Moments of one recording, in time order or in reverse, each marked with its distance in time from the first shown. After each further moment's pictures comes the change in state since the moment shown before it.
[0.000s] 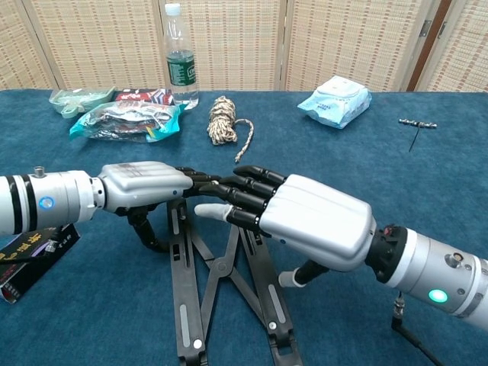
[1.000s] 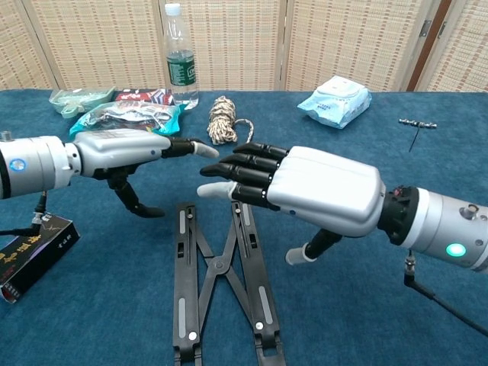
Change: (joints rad) left arm 0.024 0.108 -0.029 -0.075 -0.062 0.057 -0.046; right arm 0.104 0.178 -0.012 -0.162 -0.007 -0.049 0.041
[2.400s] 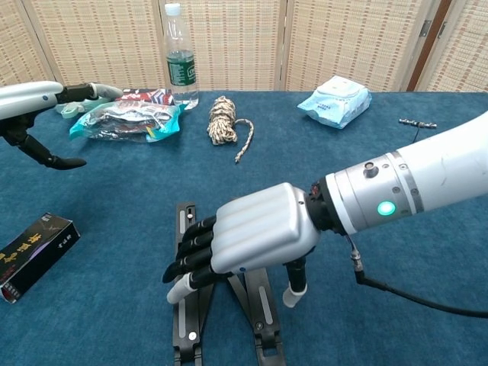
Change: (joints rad) left arm 0.209 0.157 -0.038 -0.082 -0.072 0.201 -0.030; right arm 0.473 0.172 -0.094 -0.247 -0.113 -0.506 0.261
